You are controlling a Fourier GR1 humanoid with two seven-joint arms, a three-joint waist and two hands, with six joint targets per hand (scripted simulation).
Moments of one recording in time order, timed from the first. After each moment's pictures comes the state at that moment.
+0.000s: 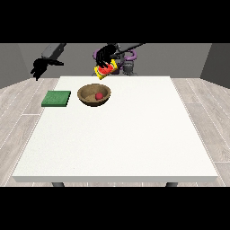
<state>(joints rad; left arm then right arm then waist) -0.96 0.02 -0.76 -0.94 -1.56 0.01 0.34 -0.50 -0.47 -0.36 -0.60 -0.19 0.34 -0.47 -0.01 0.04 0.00</state>
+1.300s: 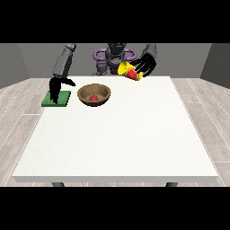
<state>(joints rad) -0.72 0.02 -0.13 -1.25 -0.78 0.25 0.04 -0.56 -0.43 -0.42 -0.61 -0.28 0.28 -0.41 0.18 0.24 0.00</state>
